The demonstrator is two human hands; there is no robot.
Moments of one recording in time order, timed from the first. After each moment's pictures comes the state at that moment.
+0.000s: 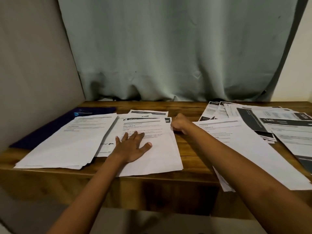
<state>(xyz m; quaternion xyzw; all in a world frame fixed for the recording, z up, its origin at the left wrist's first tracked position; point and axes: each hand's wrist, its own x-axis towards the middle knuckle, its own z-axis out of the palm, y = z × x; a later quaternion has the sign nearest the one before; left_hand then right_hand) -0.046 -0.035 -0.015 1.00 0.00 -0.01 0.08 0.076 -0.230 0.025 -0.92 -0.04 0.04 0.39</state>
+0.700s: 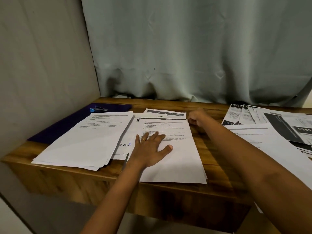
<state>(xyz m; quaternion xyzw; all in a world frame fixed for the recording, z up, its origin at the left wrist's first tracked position) -0.037 -0.032 -0.028 0.99 -0.02 0.06 0.14 0.148 -0.200 0.027 -0.86 0.06 0.03 0.51</state>
